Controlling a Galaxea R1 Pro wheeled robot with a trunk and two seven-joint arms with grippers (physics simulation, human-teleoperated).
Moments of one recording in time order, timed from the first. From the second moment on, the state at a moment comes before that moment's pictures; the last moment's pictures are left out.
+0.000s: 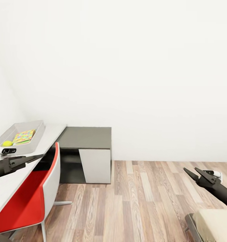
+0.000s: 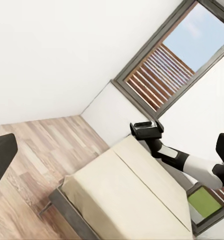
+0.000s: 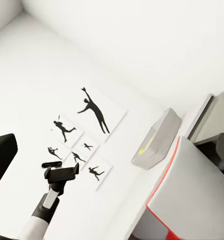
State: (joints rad) left arm -0.47 0.54 0.36 -1.31 0.42 0.95 -1.57; right arm -0.45 -0.60 0.05 -0.68 -1.09 0.49 1.52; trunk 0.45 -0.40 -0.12
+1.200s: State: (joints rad) left arm -0.47 0.21 0.04 -1.21 0.22 0.96 -0.85; right arm -0.45 -0.39 0.16 -0.80 -1.08 0.59 0.44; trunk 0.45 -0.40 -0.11
